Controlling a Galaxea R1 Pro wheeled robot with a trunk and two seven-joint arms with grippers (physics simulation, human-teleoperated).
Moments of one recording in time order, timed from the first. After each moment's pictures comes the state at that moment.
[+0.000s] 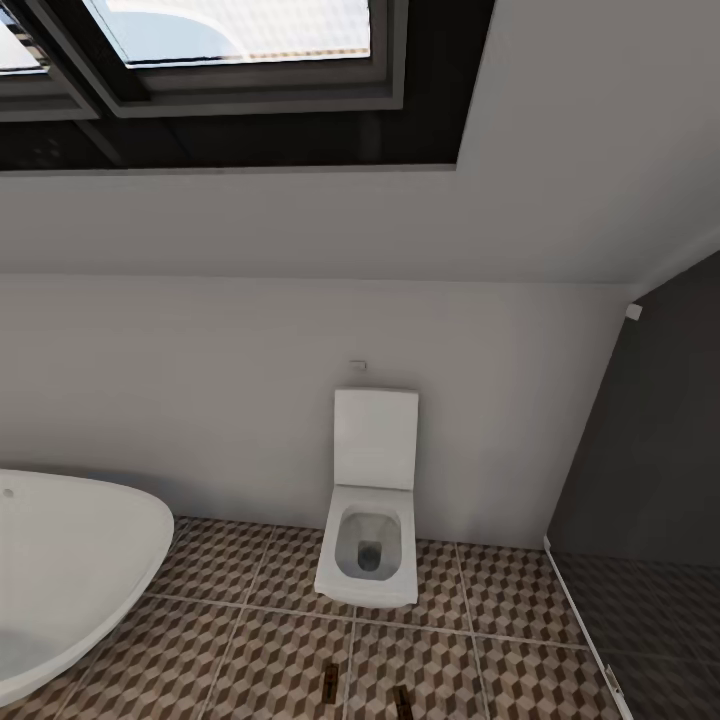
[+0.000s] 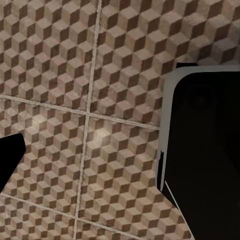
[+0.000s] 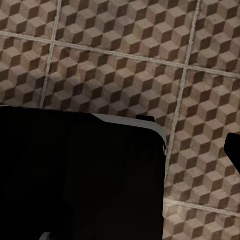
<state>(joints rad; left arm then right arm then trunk) -0.04 0.06 -0.59 0.01 0.60 -0.24 0.18 -0.02 0.03 0.13 -0.06 -0.04 -0.40 -0.01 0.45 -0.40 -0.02</state>
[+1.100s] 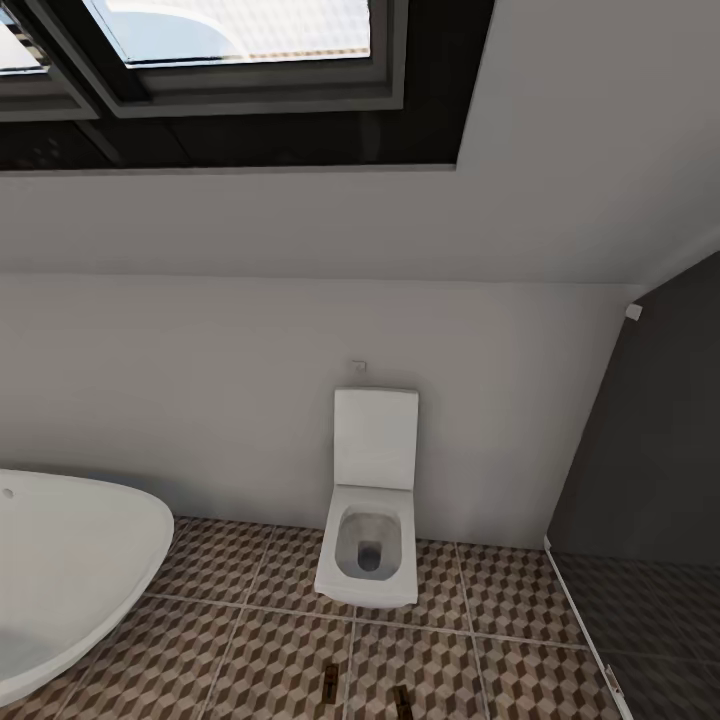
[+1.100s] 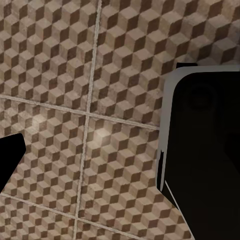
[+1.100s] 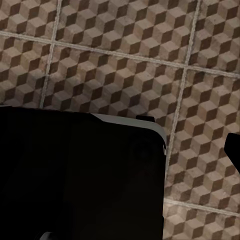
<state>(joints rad) -0.04 0.06 -0.59 0.01 0.60 -0.24 0.18 -0.02 0.03 0.13 -0.06 -0.04 -0.40 -0.01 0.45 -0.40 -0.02</state>
